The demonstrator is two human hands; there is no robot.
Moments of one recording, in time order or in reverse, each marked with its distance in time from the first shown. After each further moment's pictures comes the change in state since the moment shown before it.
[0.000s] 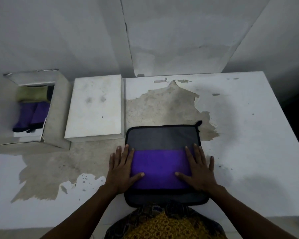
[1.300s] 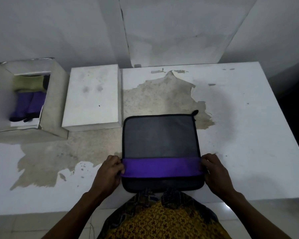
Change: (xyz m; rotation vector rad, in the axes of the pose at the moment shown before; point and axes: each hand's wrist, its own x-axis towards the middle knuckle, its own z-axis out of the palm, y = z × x) left_hand -0.062 -0.007 -0.021 -0.240 0.218 0.237; right_hand -0.068 0.031 -0.019 0.238 0.322 -0.208
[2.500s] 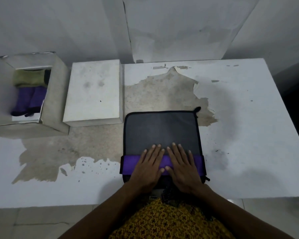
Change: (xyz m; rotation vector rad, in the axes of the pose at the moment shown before) left_hand 0.042 0.067 0.082 0.263 -0.241 0.054; right_hand 0.020 -0.044 0.083 -0.261 -0.253 -0.035
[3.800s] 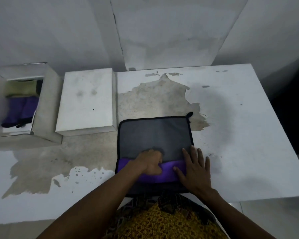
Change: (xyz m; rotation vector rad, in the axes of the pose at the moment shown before) left_hand 0.063 0.015 -0.072 -0.190 -0.432 -0.083; right_hand -0.013 0.030 -0.027 0.027 0.022 0.355
